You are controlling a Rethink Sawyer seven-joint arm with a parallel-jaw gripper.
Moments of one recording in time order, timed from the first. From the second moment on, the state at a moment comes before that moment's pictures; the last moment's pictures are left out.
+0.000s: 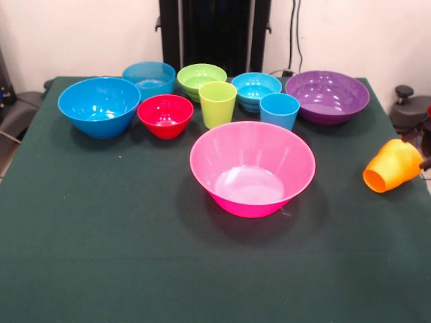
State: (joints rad) arm 0.51 0.17 -0.89 0.71 0.74 1.34 2.84
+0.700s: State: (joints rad) arm 0.54 0.15 -0.84 0.76 0.74 1.31 2.84
